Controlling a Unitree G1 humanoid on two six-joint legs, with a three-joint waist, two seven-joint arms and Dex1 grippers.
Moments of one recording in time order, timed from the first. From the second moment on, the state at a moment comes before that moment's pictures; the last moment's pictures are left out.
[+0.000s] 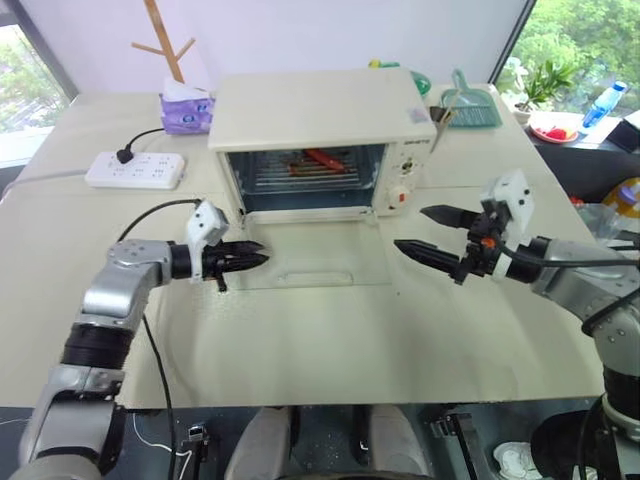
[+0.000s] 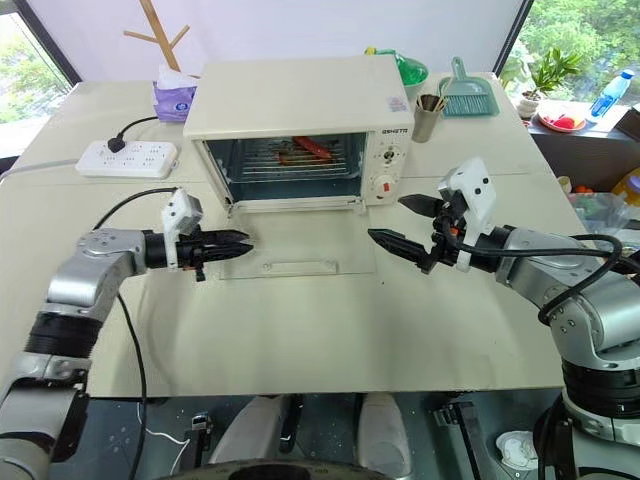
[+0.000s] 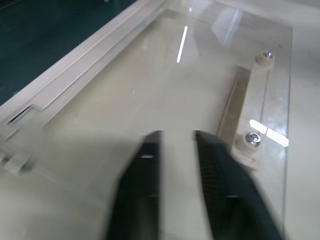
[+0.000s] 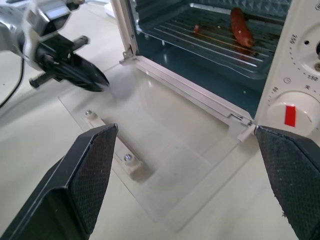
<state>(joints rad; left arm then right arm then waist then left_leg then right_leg) -0.47 0.70 0.02 0.11 -0.41 0.50 -1.15 -0.32 -0.77 -0.21 -0.45 0.76 0.87 0.69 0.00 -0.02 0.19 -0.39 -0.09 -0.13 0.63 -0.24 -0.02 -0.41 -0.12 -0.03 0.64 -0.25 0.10</state>
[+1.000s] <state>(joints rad) -0.33 0.89 0.37 -0.25 -0.78 0.83 -0.97 -0.64 -0.57 0.27 -0.15 0.20 0.39 0.70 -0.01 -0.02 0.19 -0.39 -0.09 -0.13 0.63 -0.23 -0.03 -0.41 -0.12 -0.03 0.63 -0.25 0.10</state>
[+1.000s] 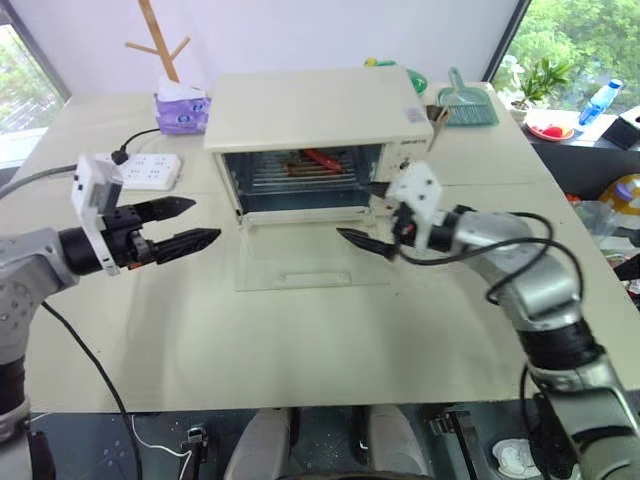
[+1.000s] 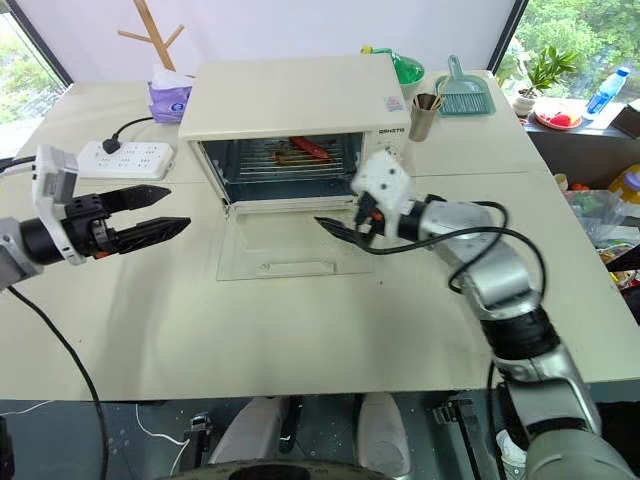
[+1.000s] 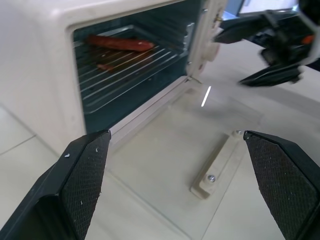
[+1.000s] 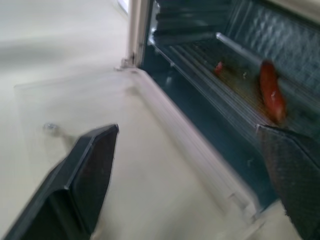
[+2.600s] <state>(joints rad) -0.74 0.80 0.03 0.27 -0.49 0.59 -1.25 -1.16 -0.23 0.54 1.08 -0.60 -0.48 0.20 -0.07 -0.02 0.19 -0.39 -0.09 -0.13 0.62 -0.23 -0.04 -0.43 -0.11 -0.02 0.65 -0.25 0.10</state>
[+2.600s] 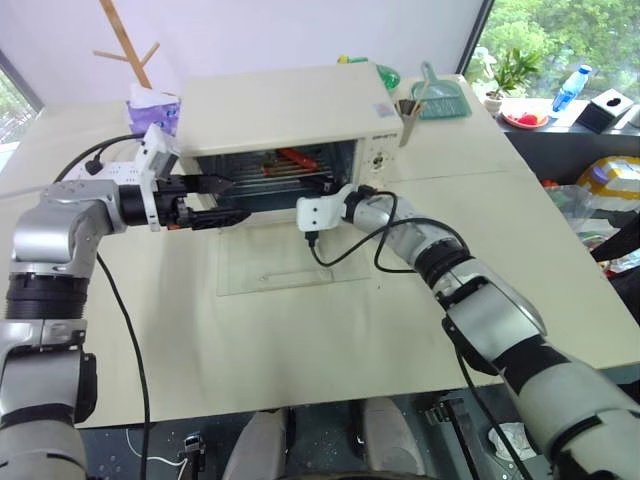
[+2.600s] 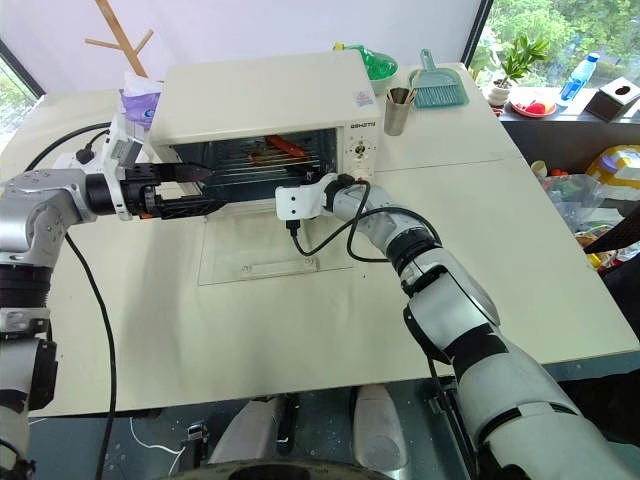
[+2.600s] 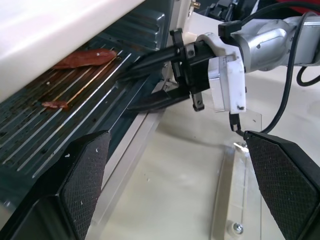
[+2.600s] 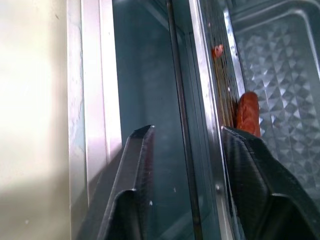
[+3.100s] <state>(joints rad) -0.76 0.79 0.03 0.32 -0.46 0.56 -1.27 -1.11 -0.28 0.54 0.97 -0.62 -0.50 0.22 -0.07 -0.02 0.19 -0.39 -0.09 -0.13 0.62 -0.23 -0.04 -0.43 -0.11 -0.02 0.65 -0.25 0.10</state>
